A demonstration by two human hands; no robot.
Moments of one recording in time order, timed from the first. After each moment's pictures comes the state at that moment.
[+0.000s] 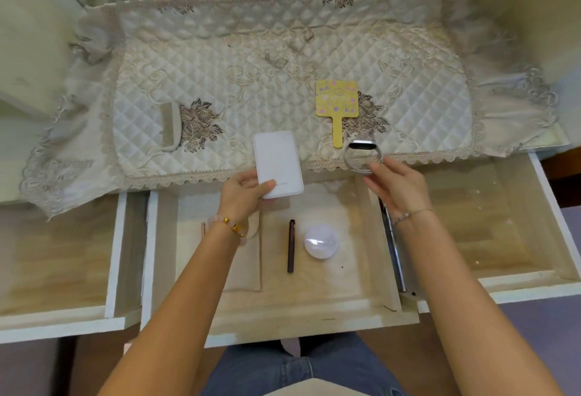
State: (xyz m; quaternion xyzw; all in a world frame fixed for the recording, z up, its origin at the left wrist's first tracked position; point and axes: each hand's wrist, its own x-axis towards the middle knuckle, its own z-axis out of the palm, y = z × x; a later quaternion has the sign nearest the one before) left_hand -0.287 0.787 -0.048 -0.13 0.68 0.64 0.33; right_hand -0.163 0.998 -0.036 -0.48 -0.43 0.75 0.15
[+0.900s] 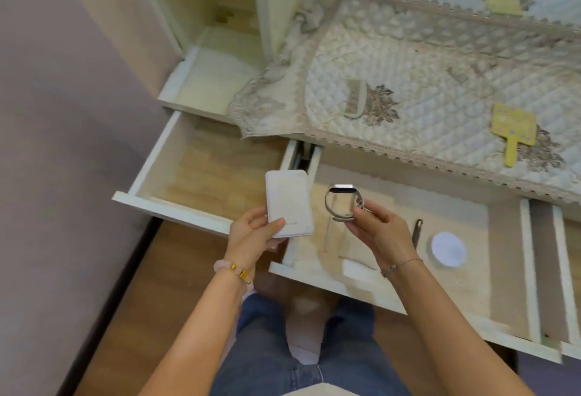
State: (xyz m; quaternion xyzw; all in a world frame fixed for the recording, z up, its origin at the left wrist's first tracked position) left_hand -0.231 0.477 -0.047 -0.24 0.60 0.73 0.22; right_hand -0.194 0.690 -0.048 -0.37 -0.51 0.77 -0.04
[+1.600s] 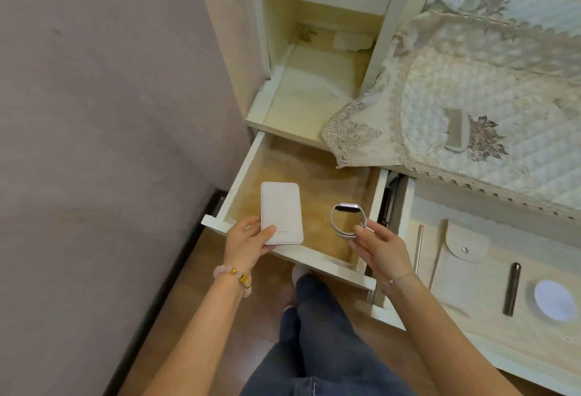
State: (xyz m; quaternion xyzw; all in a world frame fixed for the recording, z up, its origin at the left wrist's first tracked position) left_hand -0.314 0.298 -0.069 -0.28 0.64 0.70 0.17; right_hand -0.278 0.521 -0.079 -0.41 -0.51 0.75 -0.08
